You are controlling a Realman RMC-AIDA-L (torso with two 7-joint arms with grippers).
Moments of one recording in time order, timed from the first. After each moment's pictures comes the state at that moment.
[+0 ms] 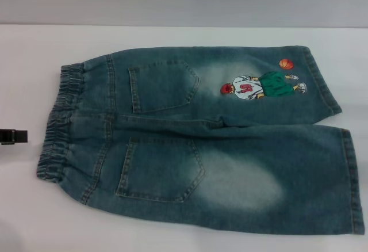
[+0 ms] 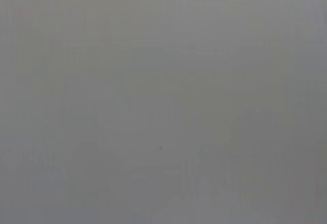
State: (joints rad) left arm -0.58 -1.89 0.14 0.74 2.70 1.67 -2.03; right arm 0.43 2.08 -0.60 -0.02 -0.48 -1.33 0.25
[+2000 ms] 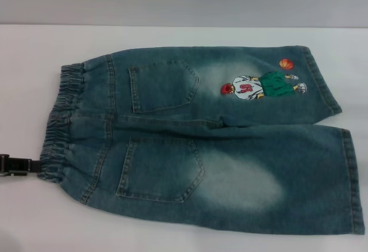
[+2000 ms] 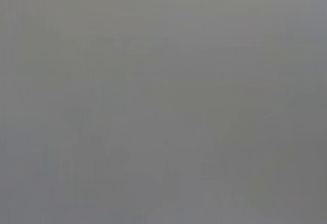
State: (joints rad) left arm -0.54 -1.93 0.26 0.69 2.70 1.58 -2.10; right arm 0.43 2.08 -0.61 -0.02 -0.48 -1.31 0.26
